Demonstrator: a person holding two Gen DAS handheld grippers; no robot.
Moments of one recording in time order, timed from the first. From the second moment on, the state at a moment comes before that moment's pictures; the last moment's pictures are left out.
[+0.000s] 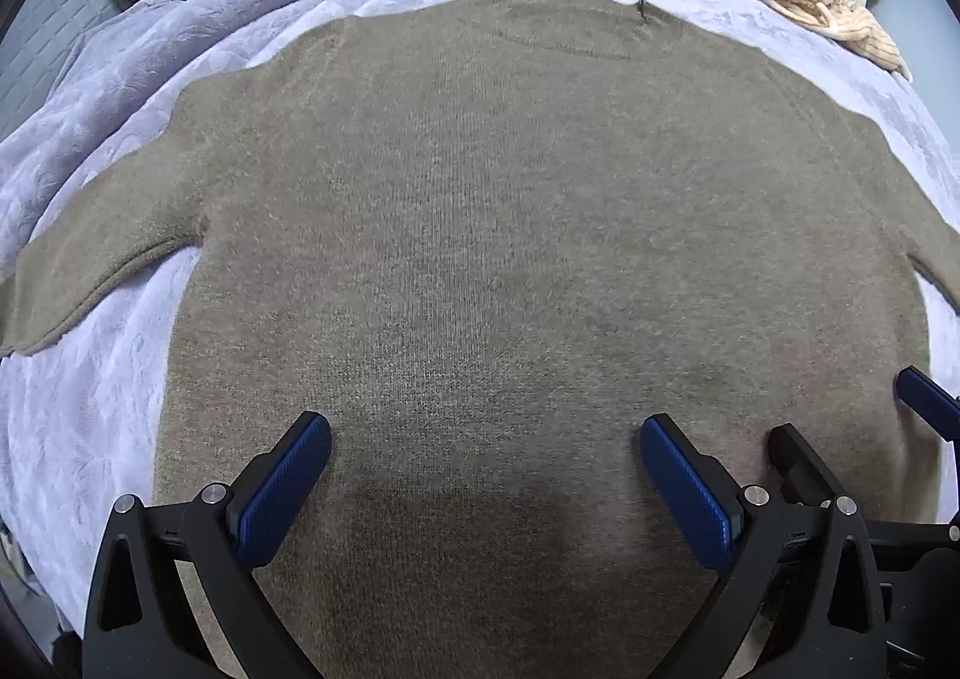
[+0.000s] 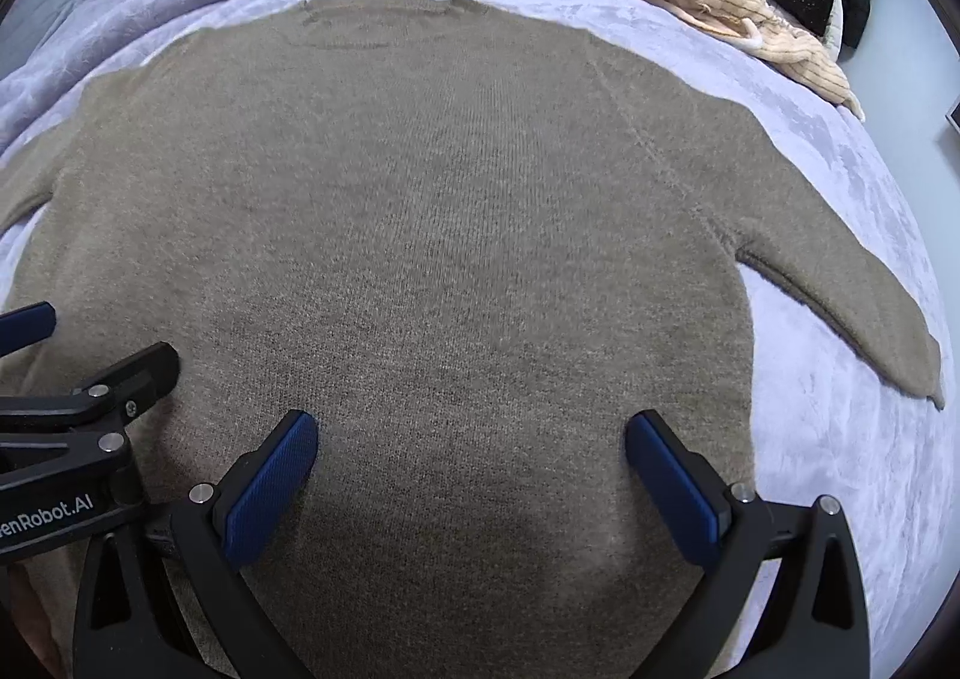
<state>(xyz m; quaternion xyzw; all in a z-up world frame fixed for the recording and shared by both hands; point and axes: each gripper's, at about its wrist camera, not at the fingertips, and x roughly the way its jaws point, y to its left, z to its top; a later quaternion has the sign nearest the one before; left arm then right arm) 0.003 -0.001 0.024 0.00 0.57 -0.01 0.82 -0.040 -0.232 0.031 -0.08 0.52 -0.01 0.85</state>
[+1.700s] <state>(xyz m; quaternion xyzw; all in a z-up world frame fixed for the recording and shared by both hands) 0.070 -0.222 0.104 0.06 0.54 -0.07 0.84 -0.036 -0.477 0.122 0.04 0.43 -0.16 0.89</state>
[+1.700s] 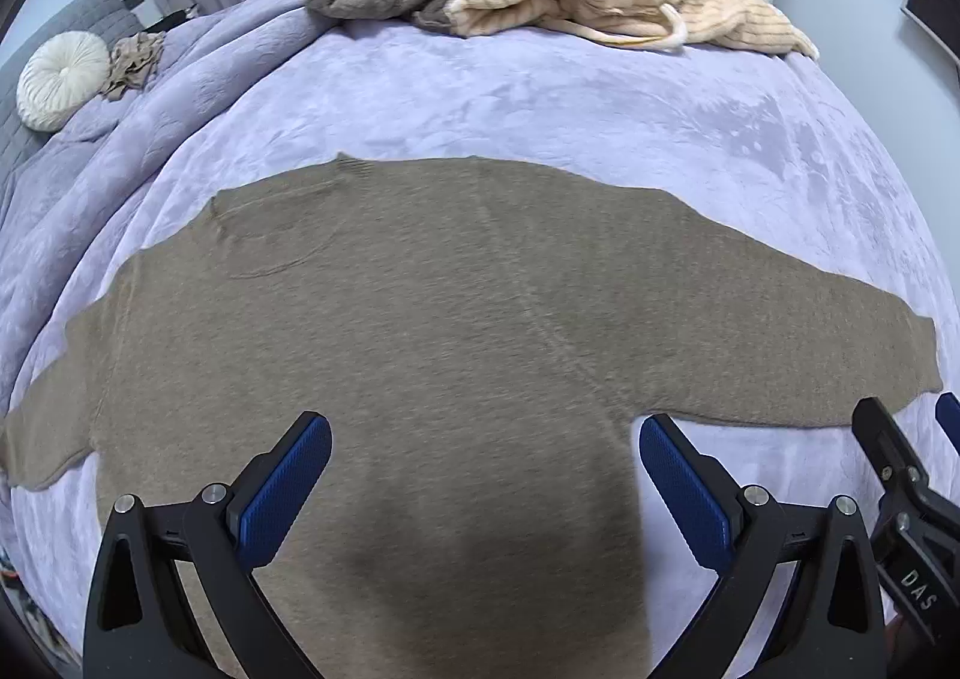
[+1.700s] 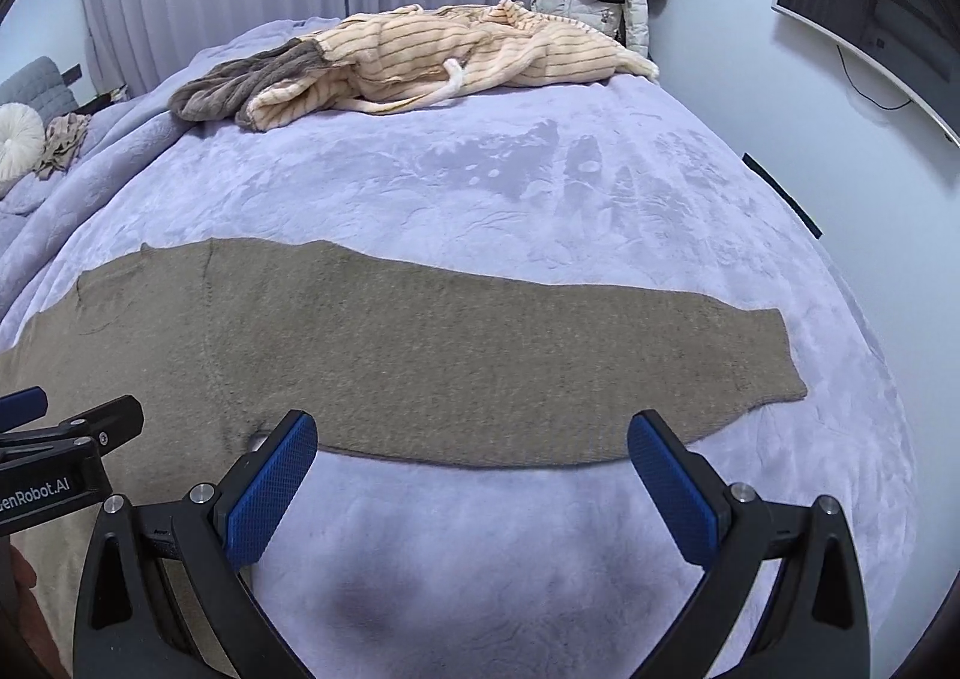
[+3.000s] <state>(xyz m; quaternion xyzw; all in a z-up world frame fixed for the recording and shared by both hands) 0.159 -0.306 0.019 0.08 0.58 -0.04 0.81 -0.054 -0.684 0.076 0.23 0.35 -0.21 0.88</state>
